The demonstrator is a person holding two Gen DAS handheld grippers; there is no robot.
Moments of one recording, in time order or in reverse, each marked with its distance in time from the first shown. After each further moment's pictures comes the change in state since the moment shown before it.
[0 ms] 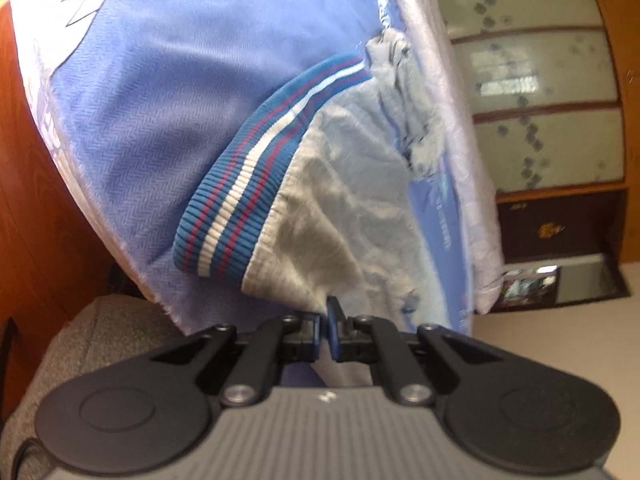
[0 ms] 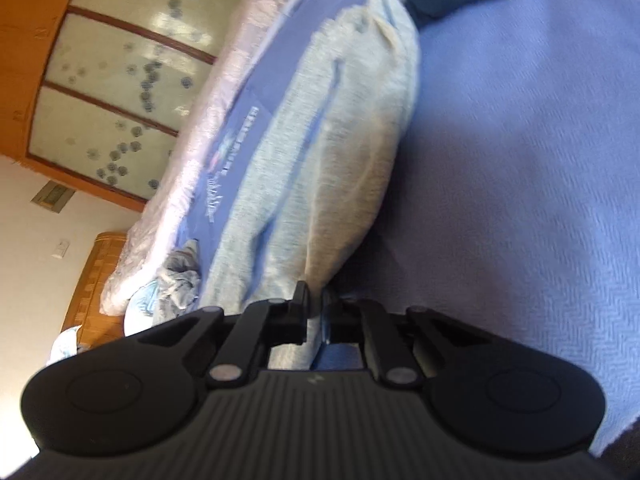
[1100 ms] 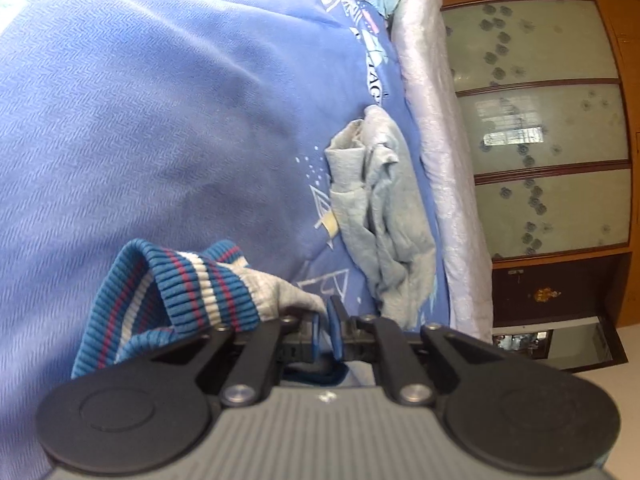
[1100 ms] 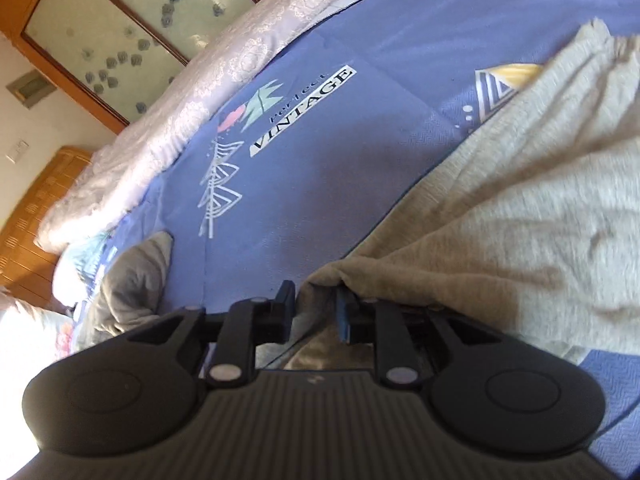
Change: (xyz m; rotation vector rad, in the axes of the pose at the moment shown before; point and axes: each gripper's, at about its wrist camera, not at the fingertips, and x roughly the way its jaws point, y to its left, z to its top) left arm 0.137 -0.063 0.179 -0.048 -0.119 0.020; right arm 0.240 0.116 0.059 -0.306 0.087 -0.117
